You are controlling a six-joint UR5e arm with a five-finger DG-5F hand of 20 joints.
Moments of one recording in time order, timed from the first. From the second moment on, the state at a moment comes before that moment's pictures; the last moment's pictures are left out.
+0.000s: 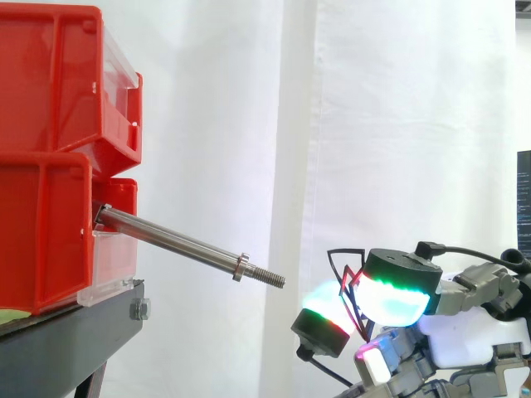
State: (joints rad) arm 0.02 -2.30 -1.33 -2.75 -1.51 0.13
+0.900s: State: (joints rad) arm 0.02 -2.30 -1.33 -2.75 -1.51 0.12
